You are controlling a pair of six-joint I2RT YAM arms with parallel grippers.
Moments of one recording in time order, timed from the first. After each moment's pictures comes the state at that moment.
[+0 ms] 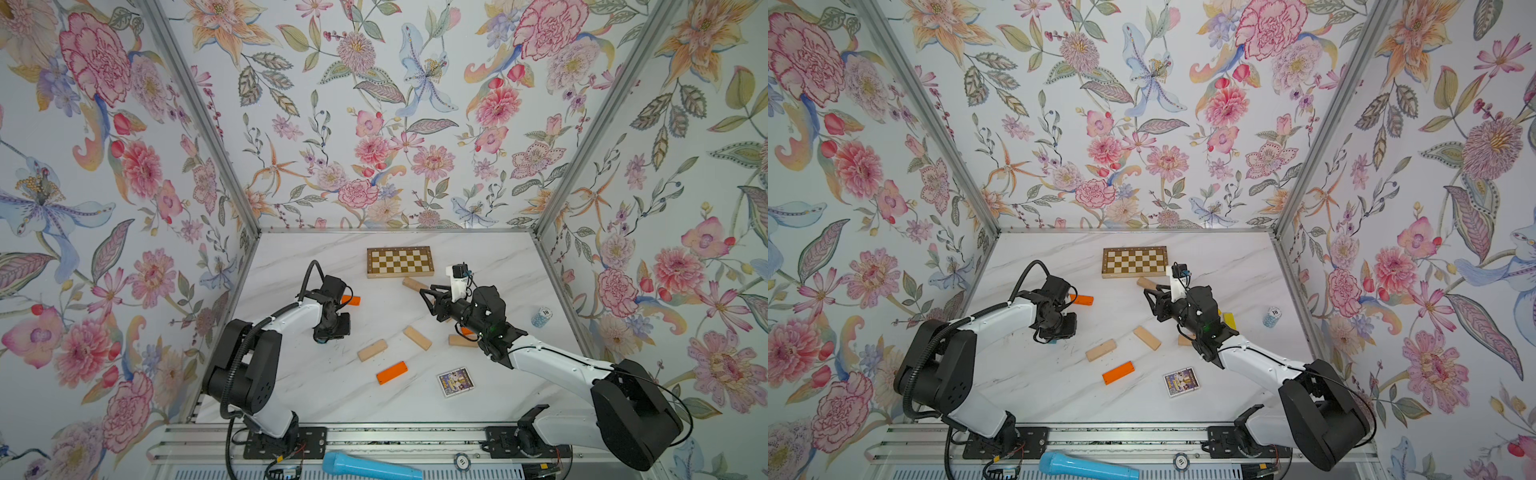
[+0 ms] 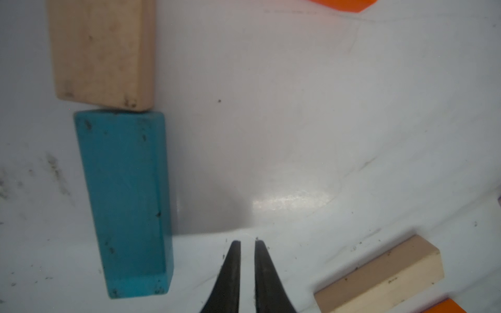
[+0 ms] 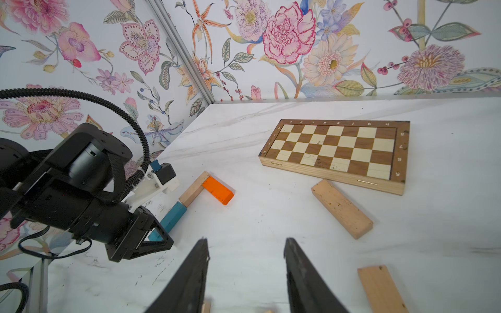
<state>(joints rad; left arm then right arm) -0.35 1.62 0.93 -0.66 0.07 -0.38 0.59 1.31 0.59 0.51 -0.19 0.38</state>
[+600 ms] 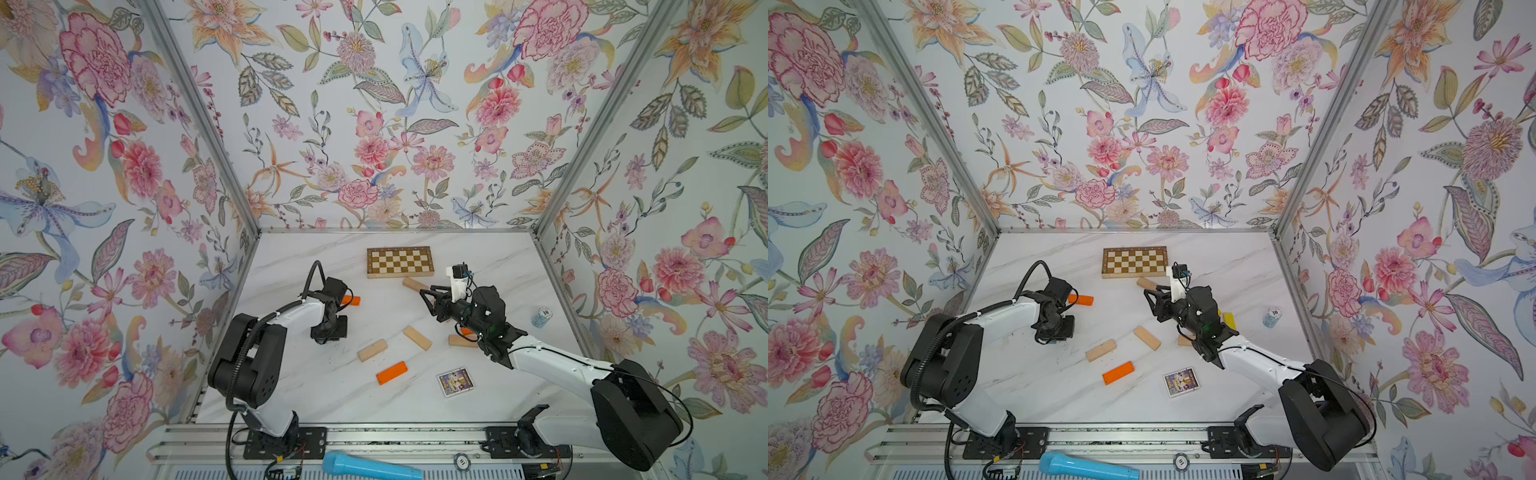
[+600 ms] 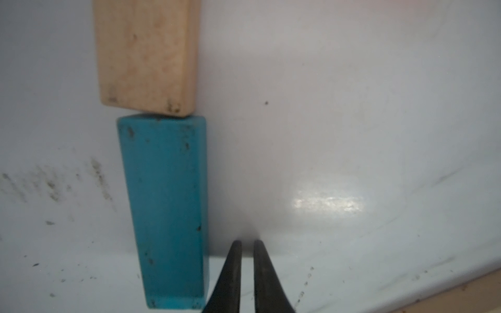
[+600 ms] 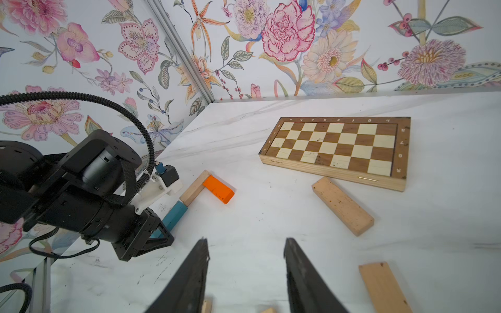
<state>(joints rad) -0.35 1.66 0.93 -0.68 -0.04 -0.34 0.59 1.31 0.59 0.50 -0.19 0.38</state>
